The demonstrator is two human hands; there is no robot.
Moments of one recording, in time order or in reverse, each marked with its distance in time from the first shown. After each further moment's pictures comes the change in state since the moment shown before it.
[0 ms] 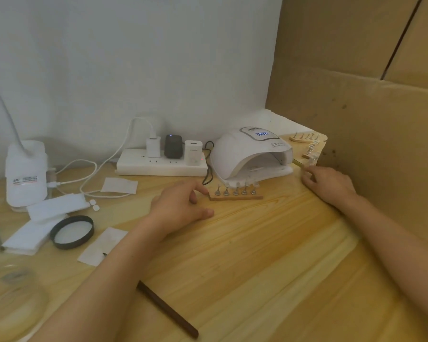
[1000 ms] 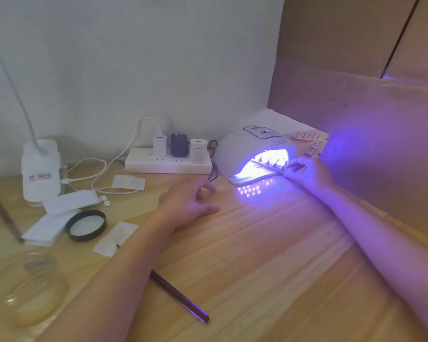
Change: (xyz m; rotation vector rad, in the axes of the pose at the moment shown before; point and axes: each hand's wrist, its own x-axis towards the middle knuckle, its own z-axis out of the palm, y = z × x) left_hand -0.002 -0.006 0.001 -0.005 0.027 0.103; right_hand 0.000 -0.049 0.001 0.604 0.142 0.089
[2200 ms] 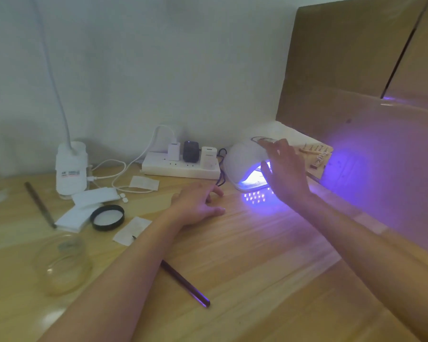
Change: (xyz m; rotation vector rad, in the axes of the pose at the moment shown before) left_hand -0.002 0.007 -0.002 0.056 -0.048 -0.011; right_hand -0.039 -0.112 0.009 -0.425 0.154 -0.399
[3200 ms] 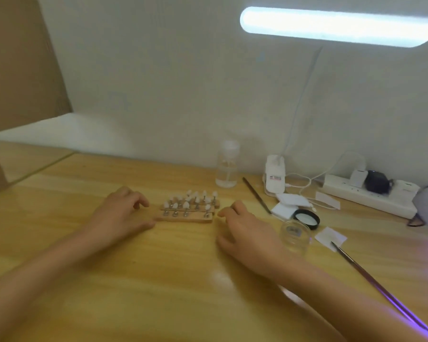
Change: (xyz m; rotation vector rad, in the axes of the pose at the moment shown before) left_hand -0.382 -0.201 -0.209 0.298 0.547 -0.541; right_hand -0.110 -0.386 -0.048 0.476 -0.499 -0.709
